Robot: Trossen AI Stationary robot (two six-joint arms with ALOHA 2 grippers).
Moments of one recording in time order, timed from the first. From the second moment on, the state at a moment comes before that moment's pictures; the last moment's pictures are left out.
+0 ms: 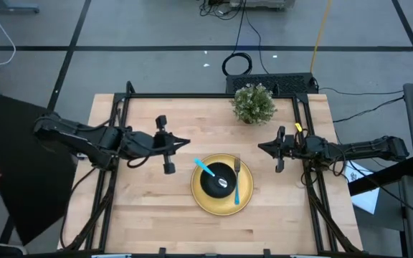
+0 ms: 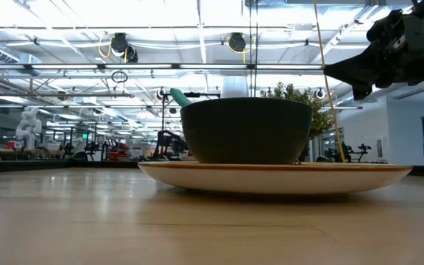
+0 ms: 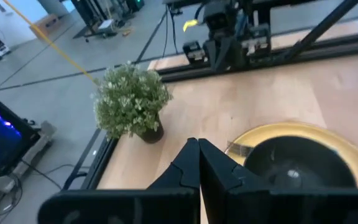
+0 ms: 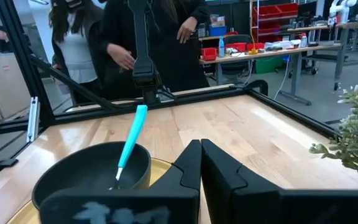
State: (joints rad) left arm -0.25 1.21 1.18 -0.40 -0.52 0.10; right arm 0.00 0.40 0.01 0.40 0.16 0.12
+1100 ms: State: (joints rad) left arm -0.23 1.32 1.27 -0.40 -0.48 0.08; right arm 0.00 0.40 0.01 0.43 0.16 0.12
